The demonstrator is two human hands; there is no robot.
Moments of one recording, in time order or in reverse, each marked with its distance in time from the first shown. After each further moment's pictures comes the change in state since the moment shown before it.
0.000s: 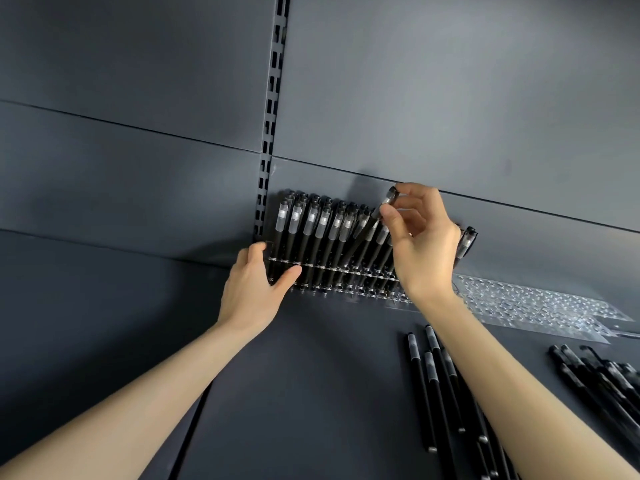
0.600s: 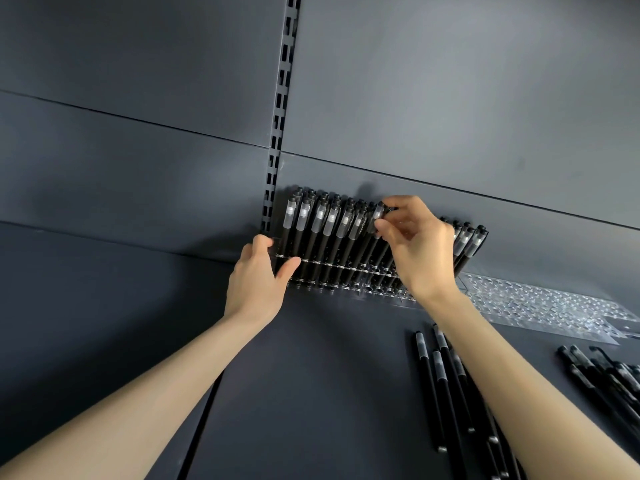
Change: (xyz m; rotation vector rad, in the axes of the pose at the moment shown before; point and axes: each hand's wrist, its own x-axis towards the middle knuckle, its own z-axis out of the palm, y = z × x) left_hand 0.007 -0.002 0.001 0.049 0.036 -0.019; right_hand -0.001 0.011 0.003 -0.149 -0.194 0.050
